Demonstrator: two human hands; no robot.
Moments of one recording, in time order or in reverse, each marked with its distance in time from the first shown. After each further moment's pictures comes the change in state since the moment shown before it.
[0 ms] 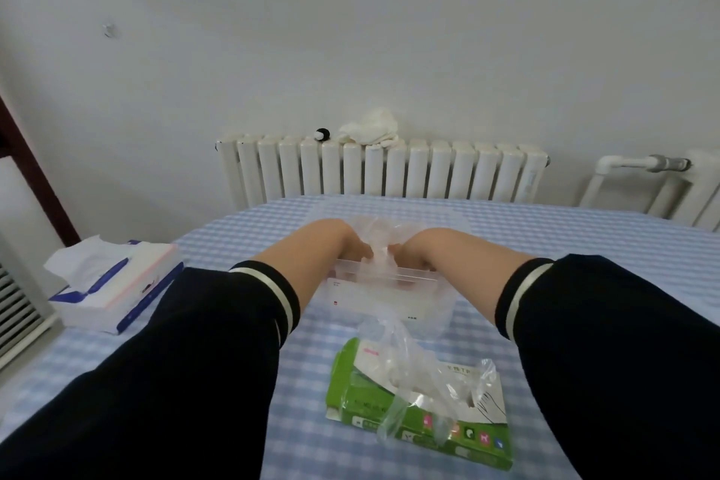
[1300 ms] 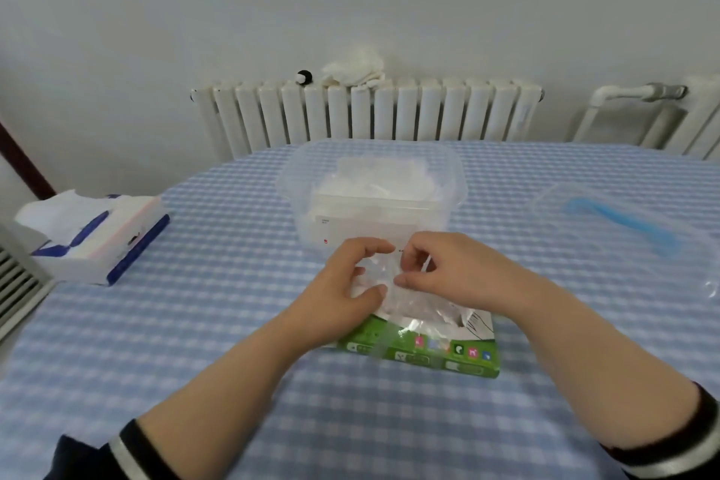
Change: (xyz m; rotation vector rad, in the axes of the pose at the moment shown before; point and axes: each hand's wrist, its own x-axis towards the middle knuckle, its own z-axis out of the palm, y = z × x) left_hand -0.089 -0.075 0.145 -0.581 0.297 0.929; right_hand -0.101 0.026 0.103 0.431 0.401 -0.282
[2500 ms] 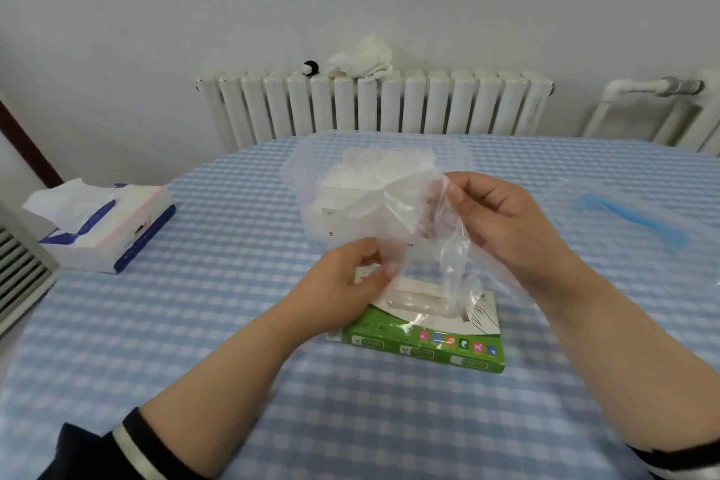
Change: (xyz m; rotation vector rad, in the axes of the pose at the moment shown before) left_hand 0.002 0.007 -0.005 0.107 0.017 -0.079; right_hand -0.011 0.005 -0.014 0.954 0.332 -0.366
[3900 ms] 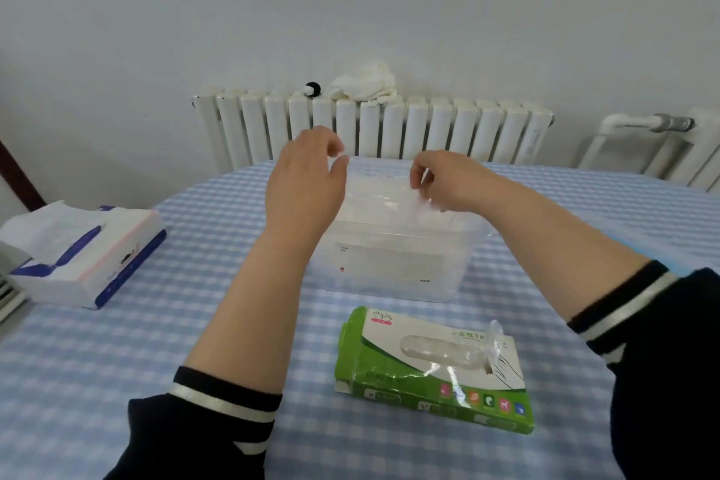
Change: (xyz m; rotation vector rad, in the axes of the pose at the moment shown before) left_hand 0.095 0.023 -0.085 0.409 0.624 0.101; right_hand 0.141 0.010 -0.001 -1.111 -0.158 0.358
